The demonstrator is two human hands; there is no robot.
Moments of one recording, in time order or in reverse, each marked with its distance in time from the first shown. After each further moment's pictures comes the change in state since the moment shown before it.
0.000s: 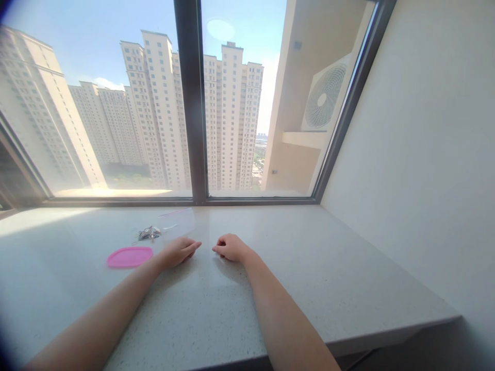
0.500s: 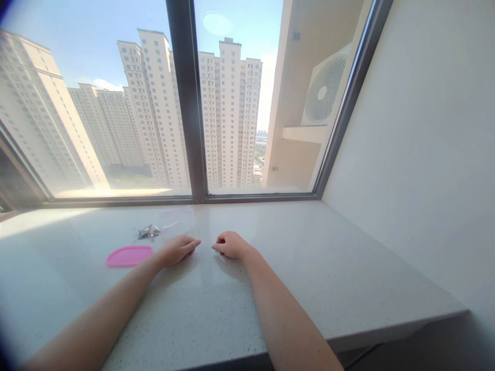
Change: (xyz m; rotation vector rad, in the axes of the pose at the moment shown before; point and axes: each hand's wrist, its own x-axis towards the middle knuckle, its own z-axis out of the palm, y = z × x) left_hand -0.002 0.001 -0.004 -0.013 -0.027 -0.020; right_hand 0.000 -0.005 -0.002 -0.011 -0.002 -0.020
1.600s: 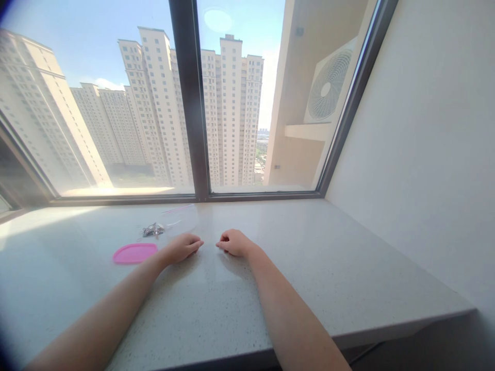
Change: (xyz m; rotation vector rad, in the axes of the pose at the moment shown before) left_hand 0.000 0.002 -0.001 0.094 -0.017 0.060; right_hand 0.000 0.005 0.001 0.060 -0.012 0.030
